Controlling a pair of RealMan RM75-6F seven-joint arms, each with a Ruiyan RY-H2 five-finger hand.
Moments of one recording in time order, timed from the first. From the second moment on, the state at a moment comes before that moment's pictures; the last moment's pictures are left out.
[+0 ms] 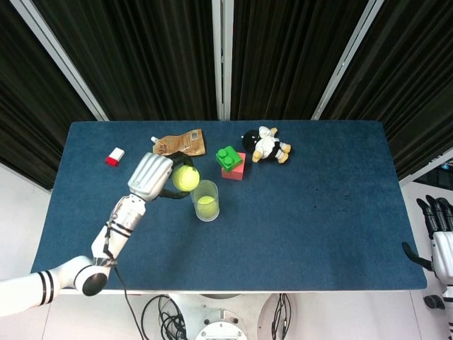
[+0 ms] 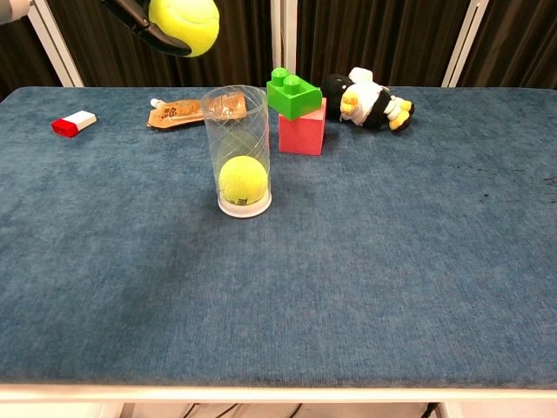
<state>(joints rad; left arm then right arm) -0.79 -1.37 -0.31 -1.70 1.20 1.08 0.19 0.03 -1.03 0.08 -1.63 -1.46 1.51 0.05</state>
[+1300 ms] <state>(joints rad) -0.86 -1.46 -0.29 -1.65 1.14 1.01 0.20 0.03 -1.02 0.10 -1.63 -1.45 1.51 0.09</state>
